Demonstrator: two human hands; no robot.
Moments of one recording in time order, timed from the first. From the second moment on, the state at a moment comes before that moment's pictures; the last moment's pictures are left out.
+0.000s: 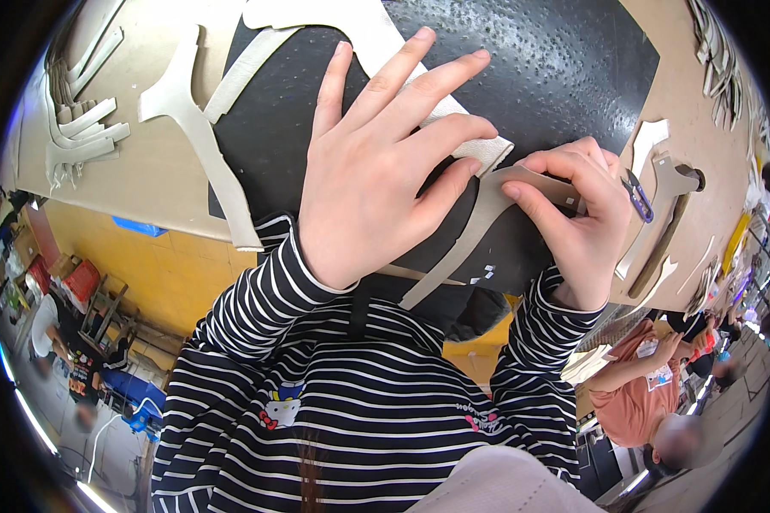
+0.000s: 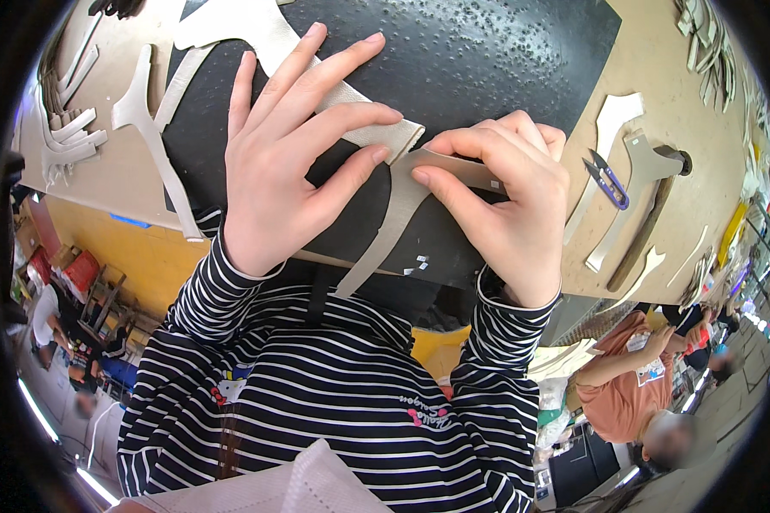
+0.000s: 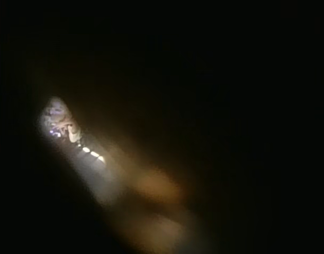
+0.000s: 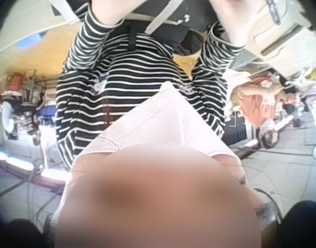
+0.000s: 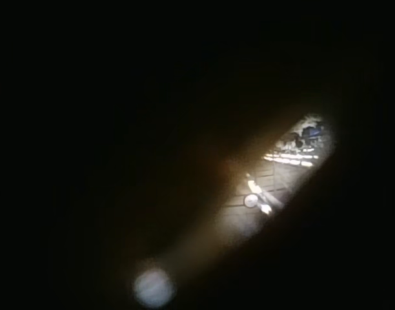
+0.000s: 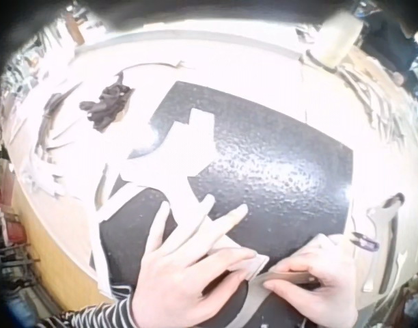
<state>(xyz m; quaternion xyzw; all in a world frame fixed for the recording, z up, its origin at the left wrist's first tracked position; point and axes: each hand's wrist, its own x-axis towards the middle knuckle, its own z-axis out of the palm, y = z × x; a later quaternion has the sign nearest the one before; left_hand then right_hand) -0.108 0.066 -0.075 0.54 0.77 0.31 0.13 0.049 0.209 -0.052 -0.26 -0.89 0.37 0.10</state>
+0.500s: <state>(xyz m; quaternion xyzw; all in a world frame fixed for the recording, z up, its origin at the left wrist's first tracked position) -0.109 0.065 -0.074 0.54 0.77 0.31 0.12 0.047 0.212 -0.050 -0.25 -0.89 0.38 0.07</state>
